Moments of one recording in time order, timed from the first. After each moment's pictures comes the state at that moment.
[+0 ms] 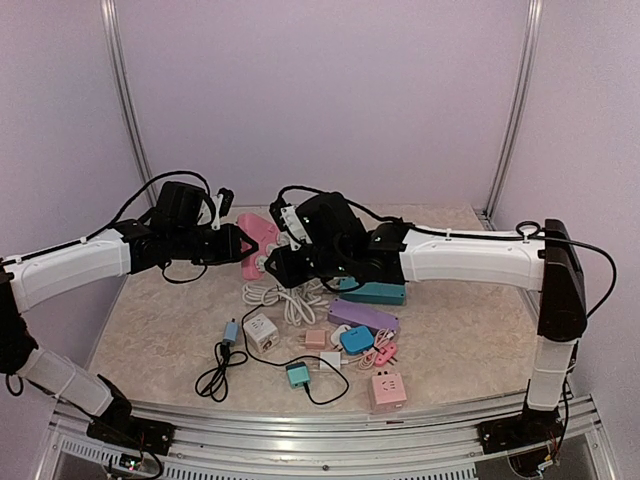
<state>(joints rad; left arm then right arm) -0.56 1.38 1.04 -0.24 0.16 -0.48 1.07 1.92 1.61 -0.19 0.09 0.36</state>
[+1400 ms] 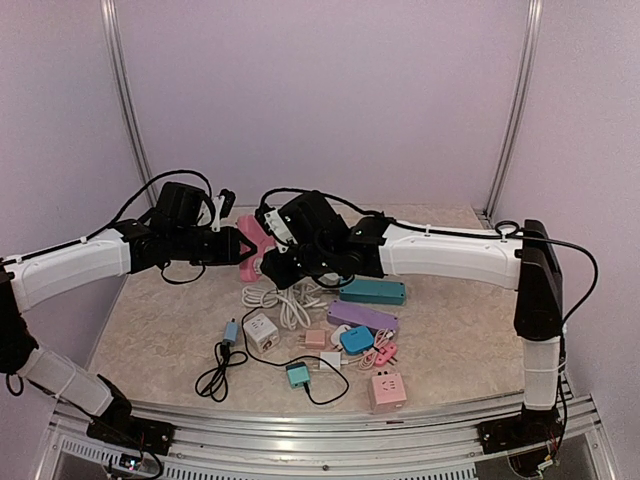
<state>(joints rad) -0.55 1.38 1.04 -0.26 0.17 -0.42 1.06 2.04 1.77 -0.33 0.11 0.24</state>
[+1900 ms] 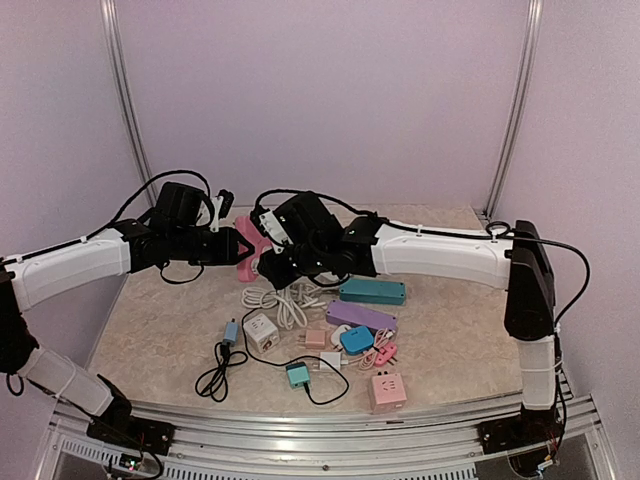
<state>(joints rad) -0.54 1.38 1.04 -0.27 0.16 -0.40 1.06 2.09 1.82 -0.34 0.09 0.21</state>
